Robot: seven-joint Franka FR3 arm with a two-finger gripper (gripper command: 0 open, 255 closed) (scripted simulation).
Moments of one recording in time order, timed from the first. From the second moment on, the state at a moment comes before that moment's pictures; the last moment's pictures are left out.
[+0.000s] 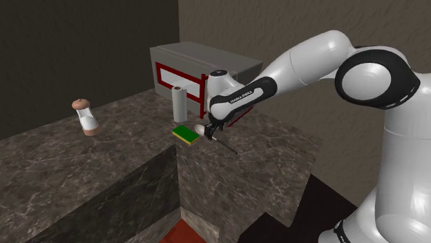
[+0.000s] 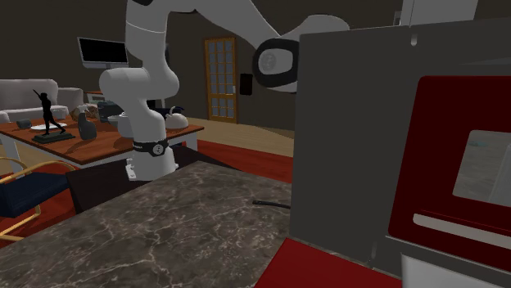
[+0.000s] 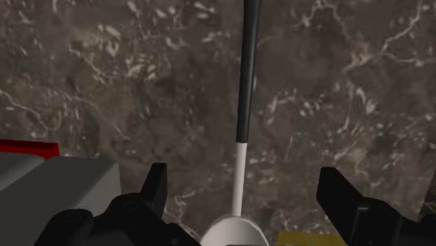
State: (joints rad) arm 0.08 0.44 0.07 -1.88 -0.19 2.34 0.02
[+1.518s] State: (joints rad) arm 0.08 0.46 0.07 -1.86 -0.20 2.36 0.03
